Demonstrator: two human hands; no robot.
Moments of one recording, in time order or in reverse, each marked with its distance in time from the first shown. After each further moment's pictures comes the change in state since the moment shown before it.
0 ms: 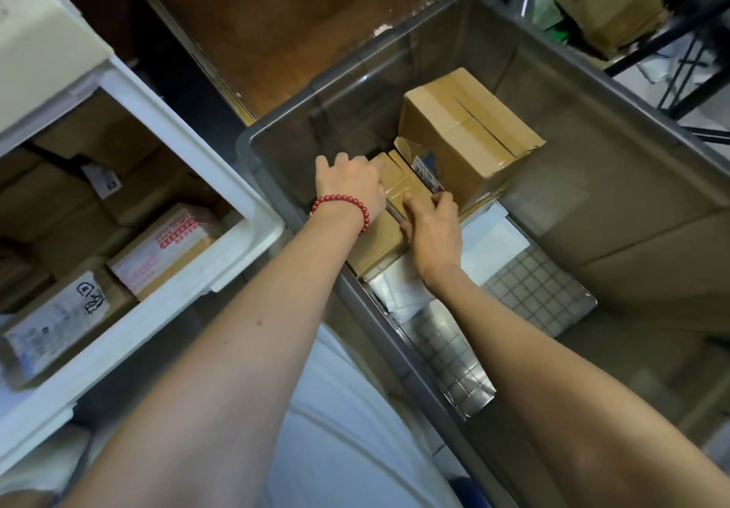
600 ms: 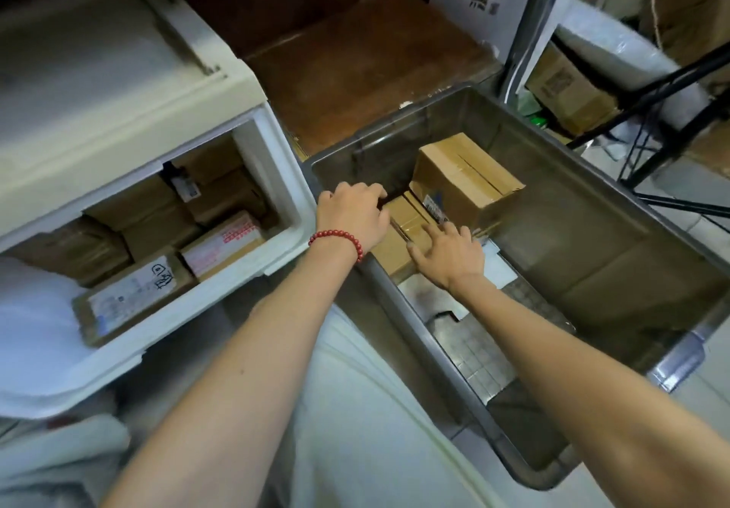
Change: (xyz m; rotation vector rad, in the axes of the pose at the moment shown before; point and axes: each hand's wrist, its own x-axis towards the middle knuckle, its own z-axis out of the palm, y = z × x) left_hand -0.107 -0.025 -0.047 -0.217 0.252 -0.005; right_hand -0.046 -0.036 -0.083 -0.429 -0.188 -0.086
